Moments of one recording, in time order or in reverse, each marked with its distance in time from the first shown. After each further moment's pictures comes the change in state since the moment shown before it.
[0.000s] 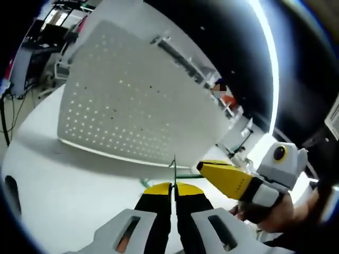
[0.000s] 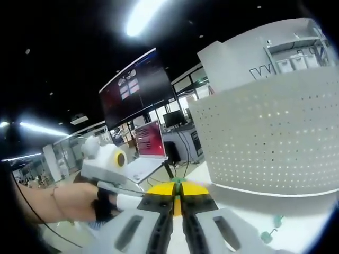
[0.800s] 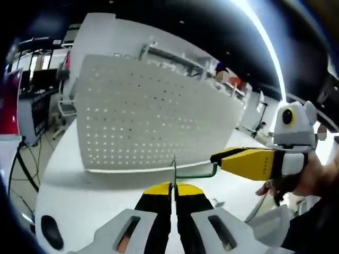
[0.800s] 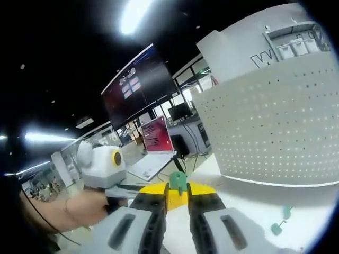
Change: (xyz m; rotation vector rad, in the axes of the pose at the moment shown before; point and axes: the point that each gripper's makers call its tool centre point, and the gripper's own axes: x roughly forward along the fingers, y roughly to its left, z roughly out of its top) left arm -0.011 0.021 0.012 0.320 -0.015 0.162; right arm -0.002 0.006 0.000 0.097 0.053 0.052
